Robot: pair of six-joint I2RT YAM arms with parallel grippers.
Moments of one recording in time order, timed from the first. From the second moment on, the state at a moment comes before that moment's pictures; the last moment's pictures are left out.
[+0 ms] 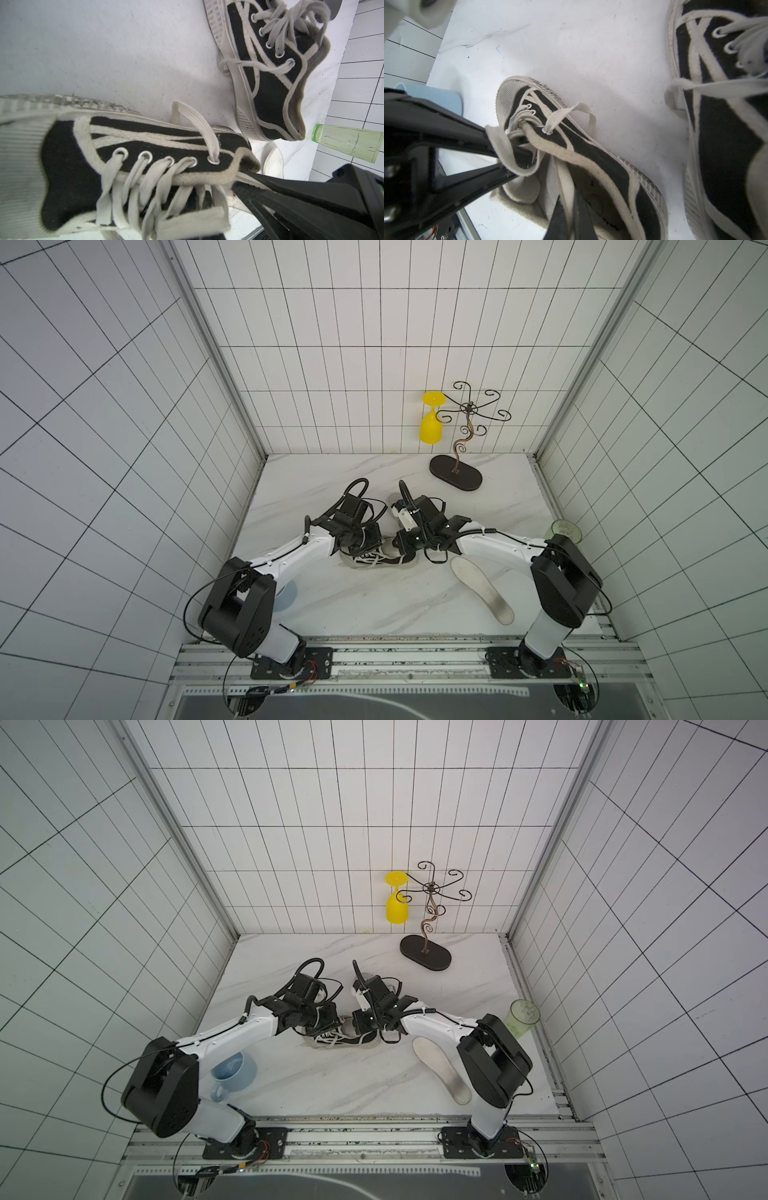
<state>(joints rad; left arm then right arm) -0.50 1.49 0.95 -0.46 0.34 -0.83 0.78 1.74 1.15 -0.28 -0.24 0.40</state>
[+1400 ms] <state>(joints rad) -0.42 1.49 0.99 -0.52 0.38 -0.74 0.80 1.78 1.13 -0.39 -0.10 0.23</state>
